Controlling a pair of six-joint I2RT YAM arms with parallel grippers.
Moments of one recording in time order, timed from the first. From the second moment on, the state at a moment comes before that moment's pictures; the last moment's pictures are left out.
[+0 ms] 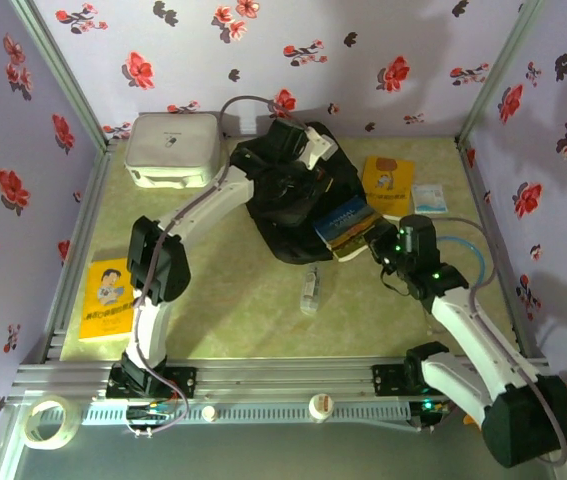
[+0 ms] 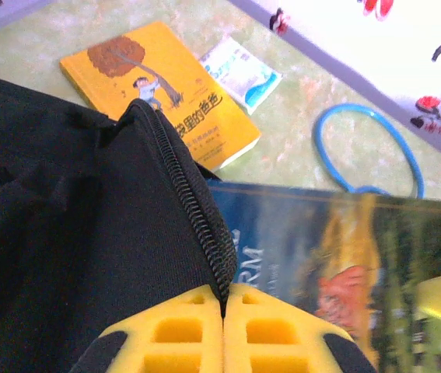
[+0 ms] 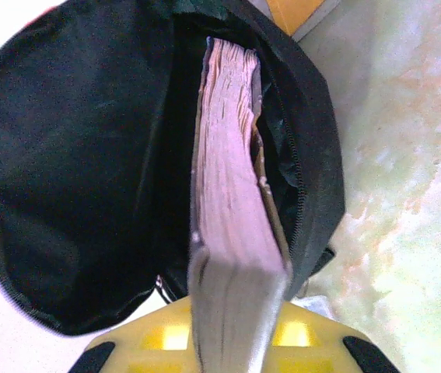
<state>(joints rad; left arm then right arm) -0.71 2.06 1.98 -0.58 0.43 -0.02 0.30 0.94 0.60 -0.25 -0.16 1.23</state>
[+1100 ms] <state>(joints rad) -0.64 1.97 1.93 -0.43 0.45 -0.12 0.40 1.78 0.97 0.36 -0.13 1.29</state>
